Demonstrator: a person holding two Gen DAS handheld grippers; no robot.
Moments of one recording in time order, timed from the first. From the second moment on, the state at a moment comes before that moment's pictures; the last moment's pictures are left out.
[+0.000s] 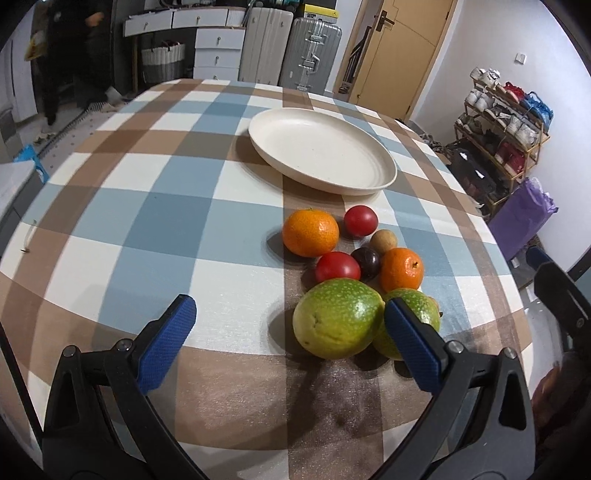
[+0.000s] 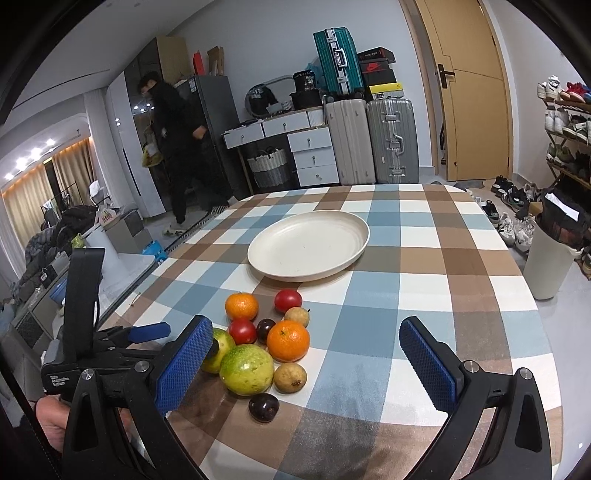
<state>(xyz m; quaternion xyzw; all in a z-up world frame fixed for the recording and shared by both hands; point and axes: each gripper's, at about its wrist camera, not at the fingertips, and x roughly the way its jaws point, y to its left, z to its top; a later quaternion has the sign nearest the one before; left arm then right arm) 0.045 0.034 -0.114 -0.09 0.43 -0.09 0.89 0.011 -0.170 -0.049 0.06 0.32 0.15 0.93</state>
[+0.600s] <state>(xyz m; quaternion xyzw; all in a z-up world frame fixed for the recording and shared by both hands) 0.051 0.041 -0.131 -0.19 0.44 -0.21 0.85 0.014 -0.170 -0.053 0.06 0.33 0.15 0.93</state>
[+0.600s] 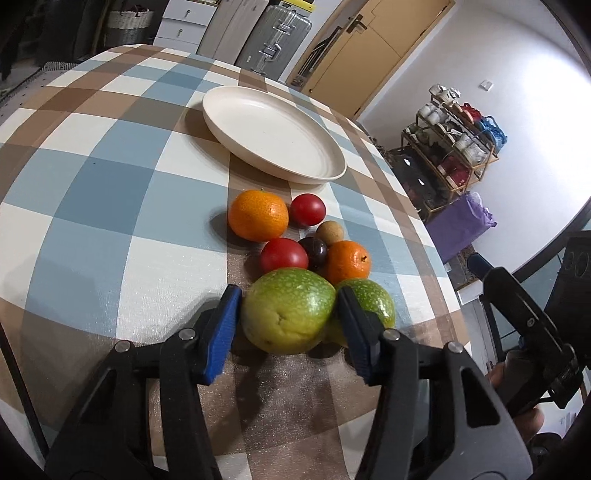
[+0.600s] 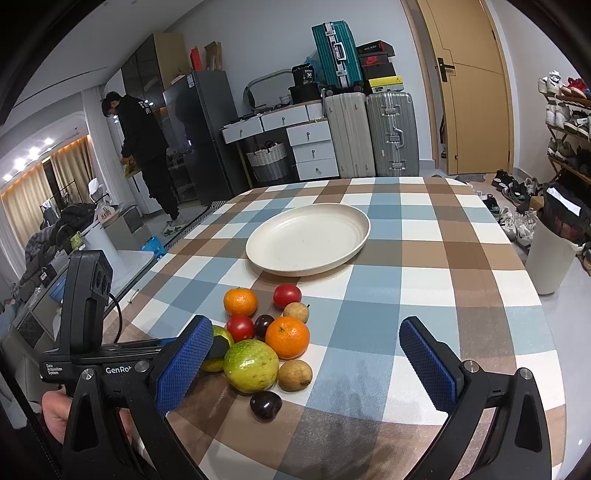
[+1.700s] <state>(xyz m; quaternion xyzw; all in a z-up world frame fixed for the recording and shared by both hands) 0.019 0.114 -0.101 -0.22 0.39 -0.18 0.87 0.013 -0.107 -0.083 -0.04 0.38 0.19 0.91</state>
